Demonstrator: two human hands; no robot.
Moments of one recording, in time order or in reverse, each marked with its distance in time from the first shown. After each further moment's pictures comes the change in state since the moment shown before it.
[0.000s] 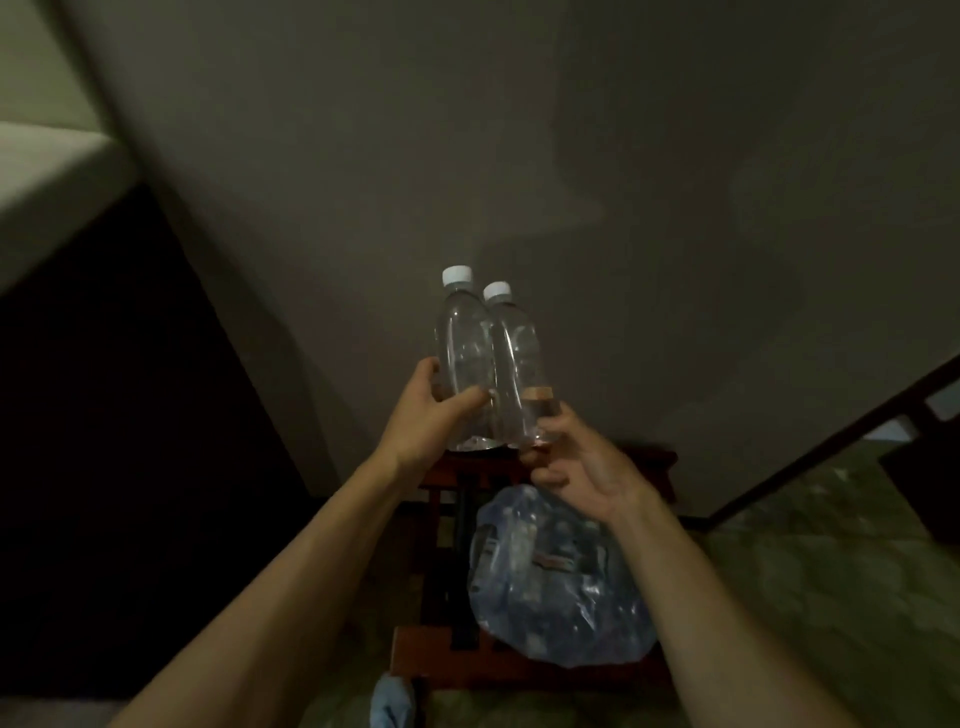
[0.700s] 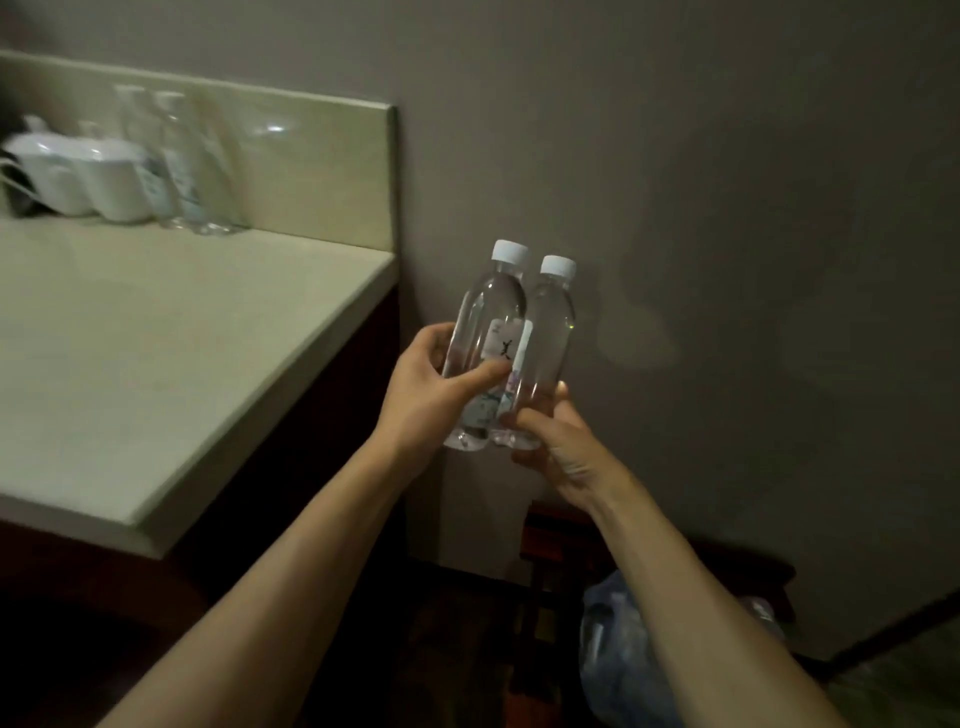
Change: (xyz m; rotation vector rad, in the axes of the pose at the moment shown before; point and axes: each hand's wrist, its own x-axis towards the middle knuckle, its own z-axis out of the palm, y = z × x) left_hand -0.111 0.102 -0.189 0.041 0.277 0.461; right_hand 0.019 0.036 0.255 -0.425 -0.084 -0.288
